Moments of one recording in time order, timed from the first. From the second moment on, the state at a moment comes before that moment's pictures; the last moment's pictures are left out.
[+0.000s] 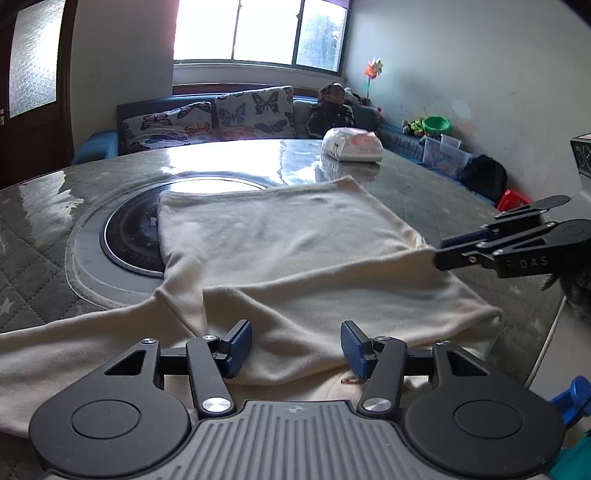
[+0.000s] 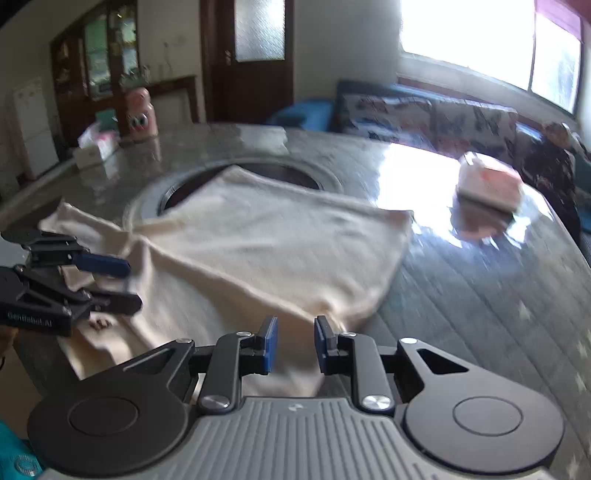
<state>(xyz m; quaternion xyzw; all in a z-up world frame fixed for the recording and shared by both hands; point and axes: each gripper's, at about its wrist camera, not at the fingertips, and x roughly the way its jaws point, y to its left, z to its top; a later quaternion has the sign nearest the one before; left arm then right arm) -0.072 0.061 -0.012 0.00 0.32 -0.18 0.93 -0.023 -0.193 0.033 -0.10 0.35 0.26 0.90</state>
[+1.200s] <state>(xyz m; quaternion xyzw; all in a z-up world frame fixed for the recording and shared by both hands) -0.108 0.173 -0.003 -0.04 0.30 0.14 0.94 -0.033 -0.138 0.009 -0.14 0.35 0.33 0.86</state>
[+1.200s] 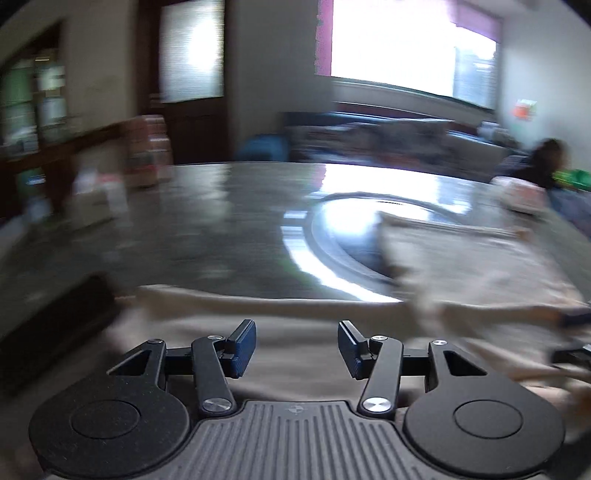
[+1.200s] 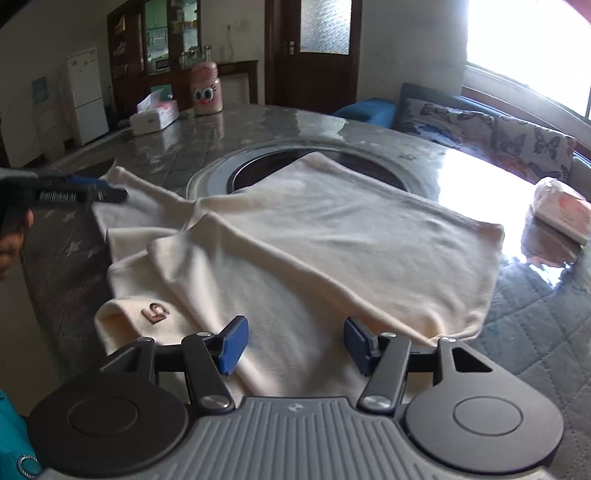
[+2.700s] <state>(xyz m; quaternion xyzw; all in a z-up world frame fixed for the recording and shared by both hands) -0.070 0.087 0.058 -0.11 0.24 -0.06 0.96 -0.040 -0.194 0.030 -0.07 0.32 0.28 0.90</state>
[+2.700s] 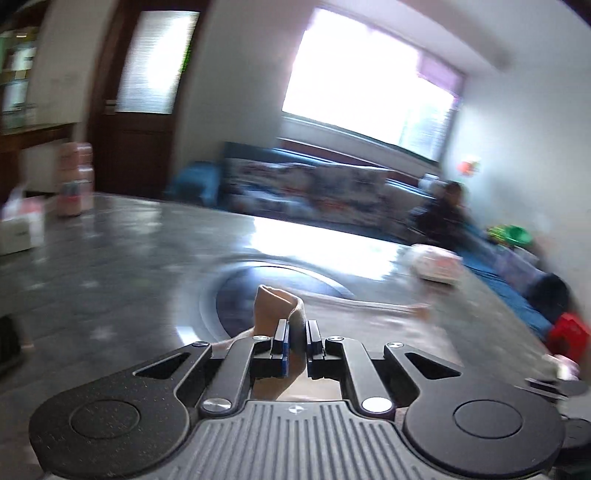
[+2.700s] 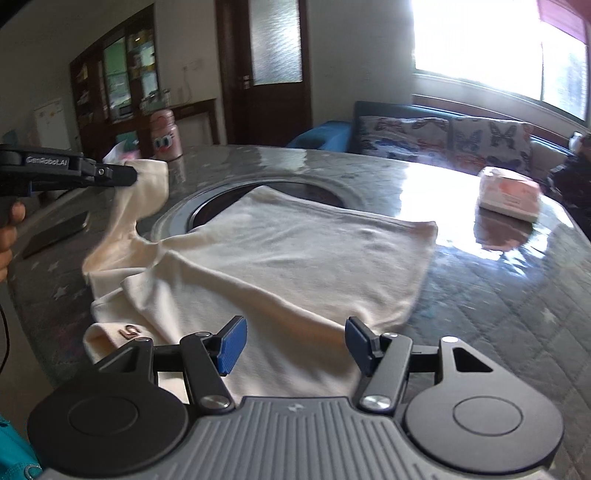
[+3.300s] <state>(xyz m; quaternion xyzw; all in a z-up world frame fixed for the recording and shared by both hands) -0.073 0.035 0.023 -0.05 0.30 -0.21 0.93 -0.033 -0.218 0.030 -0.03 0.33 0.26 0.91</state>
